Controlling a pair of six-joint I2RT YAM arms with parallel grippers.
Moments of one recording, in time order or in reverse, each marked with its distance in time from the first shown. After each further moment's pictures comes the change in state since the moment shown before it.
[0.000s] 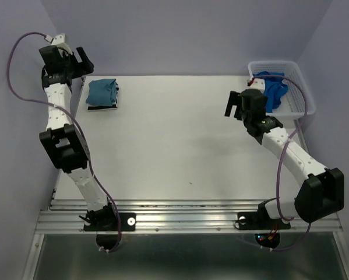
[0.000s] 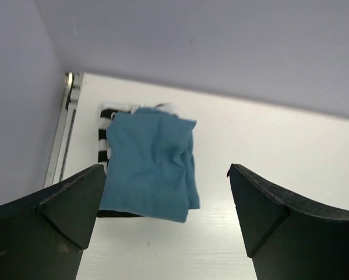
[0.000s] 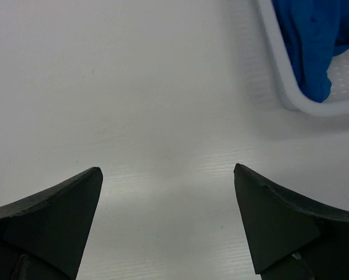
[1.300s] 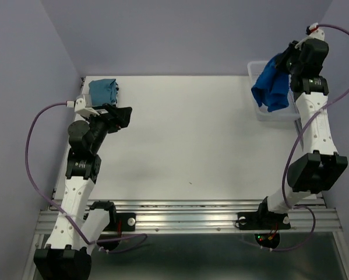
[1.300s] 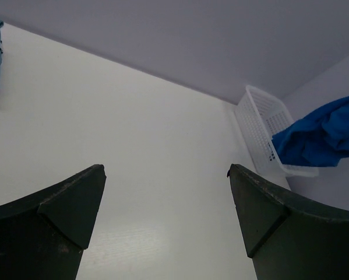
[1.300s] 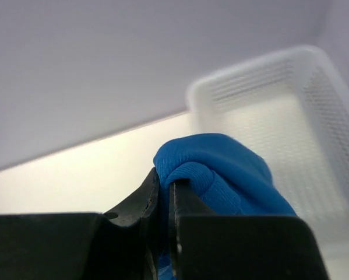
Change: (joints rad) left arm -0.348 -1.273 -1.257 0.416 -0.112 -0.486; right arm -0.526 0.324 0.685 -0.079 -0.456 0.016
